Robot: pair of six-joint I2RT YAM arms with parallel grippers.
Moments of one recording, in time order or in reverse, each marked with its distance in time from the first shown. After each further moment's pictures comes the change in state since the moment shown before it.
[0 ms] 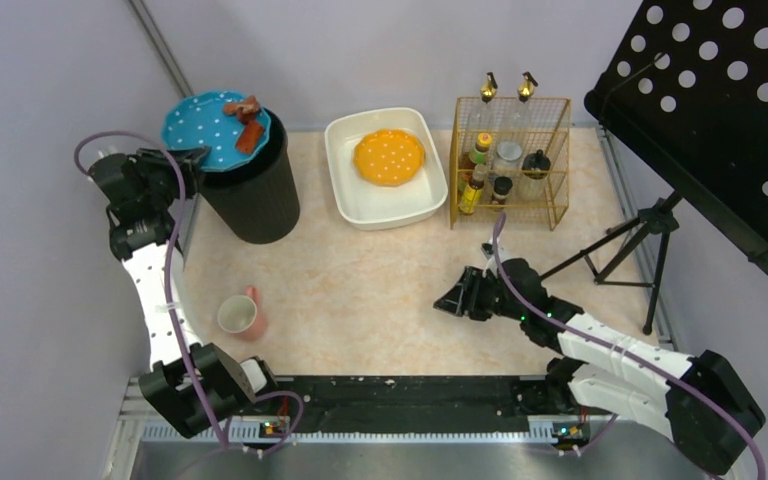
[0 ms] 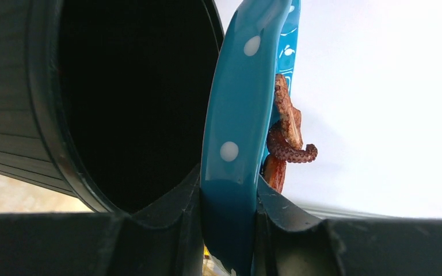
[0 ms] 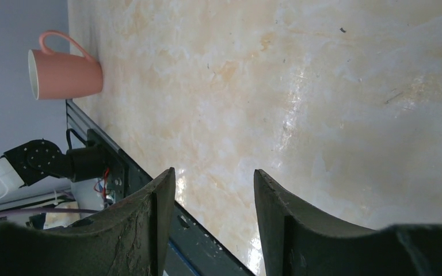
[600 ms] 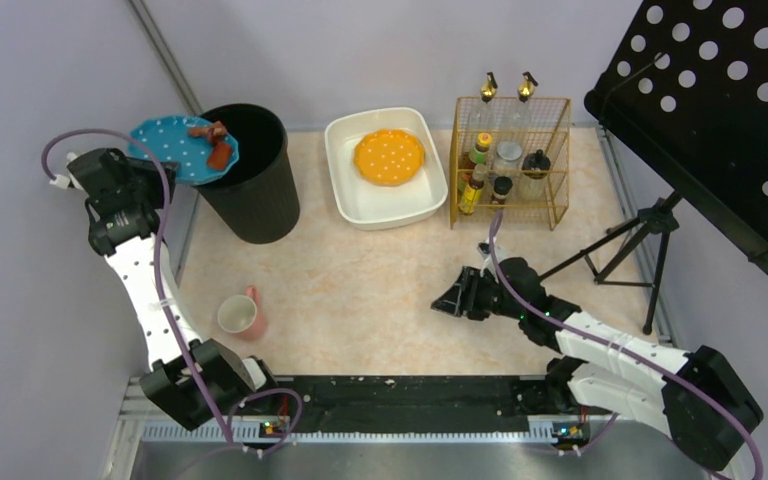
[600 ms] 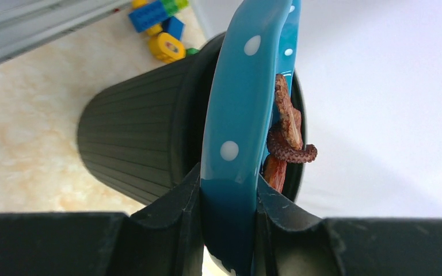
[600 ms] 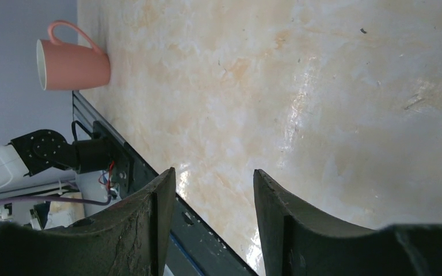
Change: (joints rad) left arm 0.074 0.033 0.170 -0.260 -0.230 0.243; right arm 0.000 0.033 0.000 0.048 -0.043 -0.009
